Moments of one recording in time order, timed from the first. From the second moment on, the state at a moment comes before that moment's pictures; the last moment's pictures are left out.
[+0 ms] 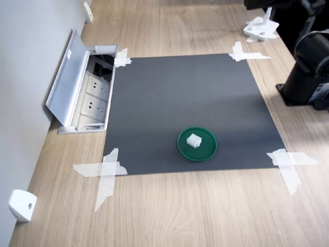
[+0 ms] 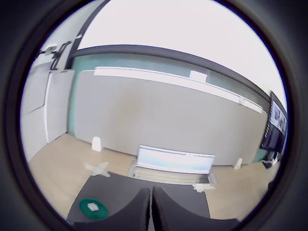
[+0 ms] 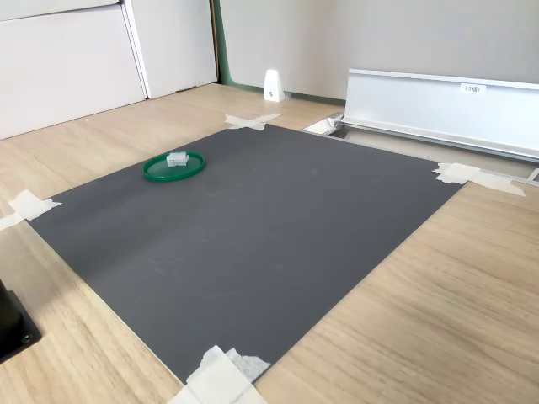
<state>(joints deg) 4.6 11.9 -23.1 -3.2 21.6 -3.6</state>
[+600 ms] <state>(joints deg) -1.5 -0.6 -5.2 -0.3 25.3 0.0</state>
